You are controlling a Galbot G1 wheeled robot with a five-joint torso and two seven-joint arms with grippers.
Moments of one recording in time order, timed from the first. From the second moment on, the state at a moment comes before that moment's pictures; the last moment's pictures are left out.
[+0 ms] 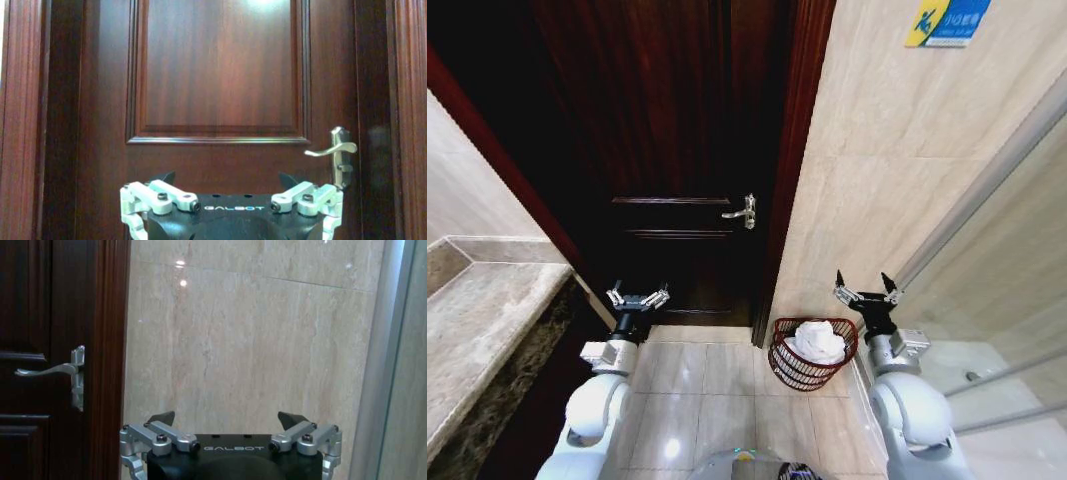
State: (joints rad) left arm 1.52 -1.38 -0.71 -2.18 -0.24 -0.04 0.03; right arm -1.45 1.42 0.57 2.35 0.08 -0.34 0.16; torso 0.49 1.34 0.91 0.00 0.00
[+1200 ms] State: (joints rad) left arm 1.55 -1.36 -0.70 -2.19 -0.28 -0.09 0.03; right arm -1.50 1.45 0.56 2.38 0.05 -0.35 0.17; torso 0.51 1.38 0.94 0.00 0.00
